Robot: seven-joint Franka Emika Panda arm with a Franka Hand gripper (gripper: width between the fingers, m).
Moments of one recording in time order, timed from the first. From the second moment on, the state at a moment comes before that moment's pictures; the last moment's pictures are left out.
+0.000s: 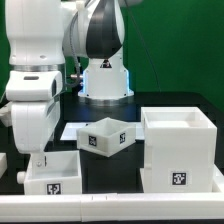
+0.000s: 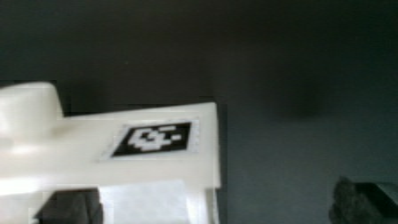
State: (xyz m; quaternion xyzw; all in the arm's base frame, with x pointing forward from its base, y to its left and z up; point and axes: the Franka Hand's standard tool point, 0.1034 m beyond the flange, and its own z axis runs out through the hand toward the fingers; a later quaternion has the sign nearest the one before) arm 0.532 -0.133 0.027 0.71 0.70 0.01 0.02
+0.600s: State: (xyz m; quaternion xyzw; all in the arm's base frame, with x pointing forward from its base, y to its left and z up) arm 0.530 -0.143 0.024 0.70 0.72 0.01 0.02
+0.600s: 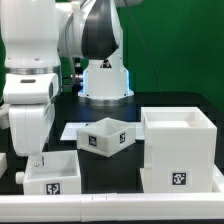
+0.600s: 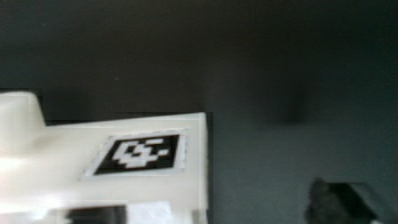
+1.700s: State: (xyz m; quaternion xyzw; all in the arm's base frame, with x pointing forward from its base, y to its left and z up) arm 0.543 -0.078 0.046 0.71 0.70 0.04 0.03
